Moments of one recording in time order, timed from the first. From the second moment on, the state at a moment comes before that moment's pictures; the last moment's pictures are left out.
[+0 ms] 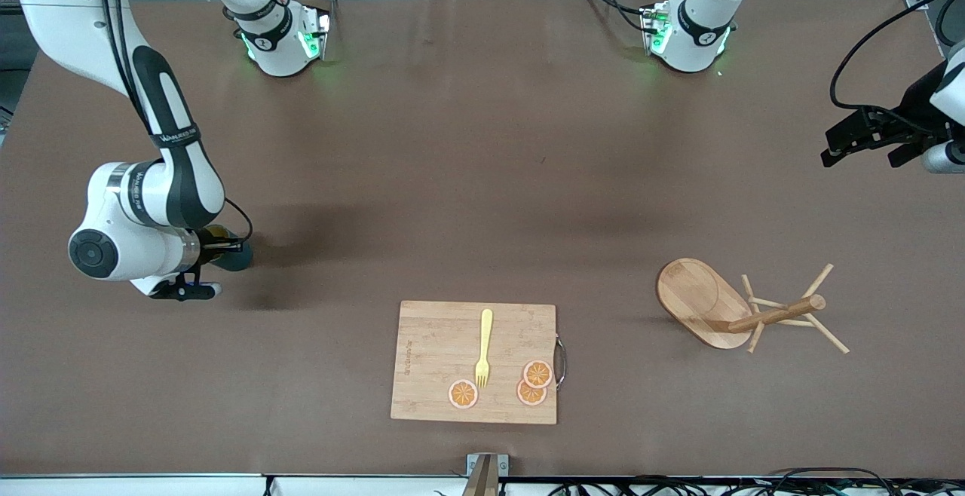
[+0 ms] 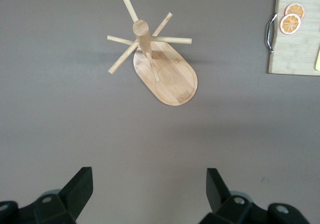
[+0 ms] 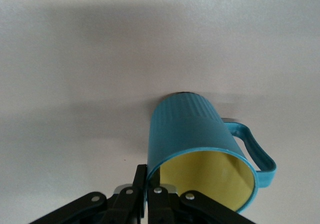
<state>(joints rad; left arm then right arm) -0.03 -0.02 0.01 -1.60 -0.04 1.63 -0.03 0.06 0.50 -0.08 -1.81 0.04 1.97 -0.03</state>
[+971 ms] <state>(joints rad) -0.04 -0.02 0.00 -1.60 -0.04 1.62 -0.03 0.75 0.66 -0.05 -1.38 0.09 1.86 0.42</state>
